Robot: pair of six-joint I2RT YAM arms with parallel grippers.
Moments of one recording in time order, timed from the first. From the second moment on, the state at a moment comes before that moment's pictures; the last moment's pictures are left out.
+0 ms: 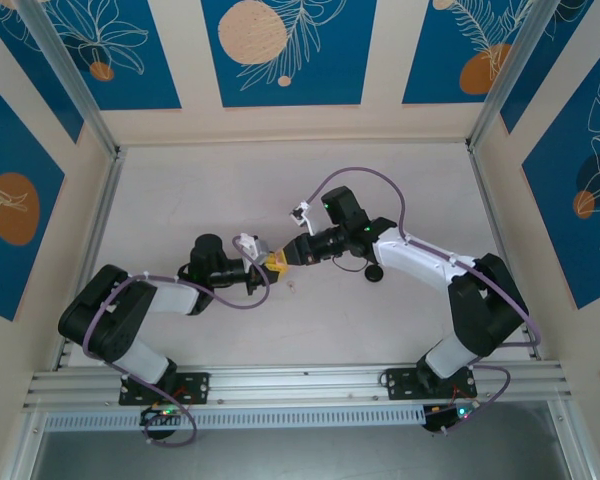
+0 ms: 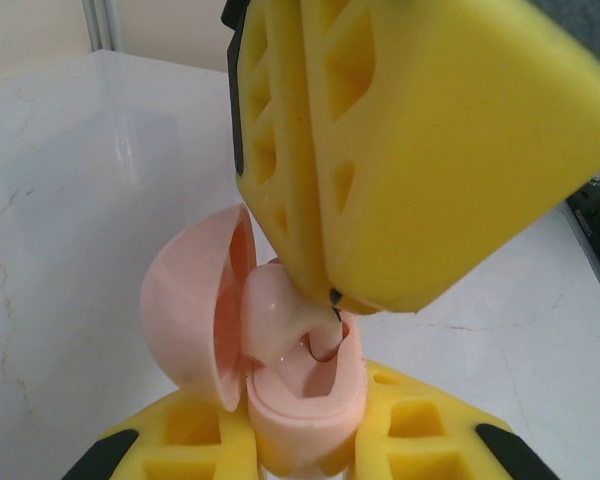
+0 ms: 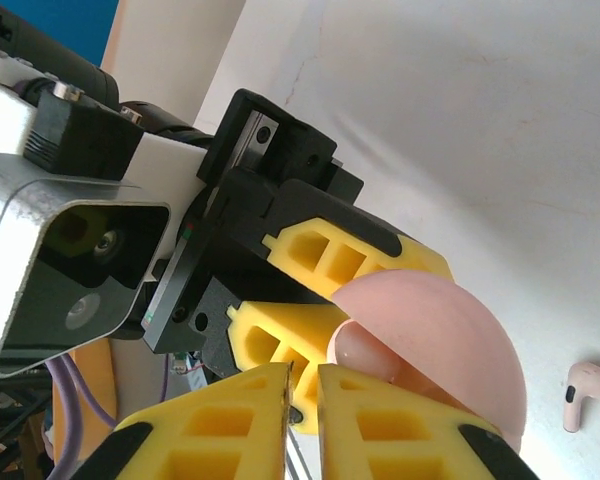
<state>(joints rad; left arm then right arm) -0.48 1.55 0.42 0.84 0.84 0.11 0.64 1.56 1.05 -0.27 -0.79 0.43</state>
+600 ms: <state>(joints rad) -0.49 1.52 0.42 0.81 0.84 0.15 0.62 1.56 1.09 -0.35 -0.81 0.37</state>
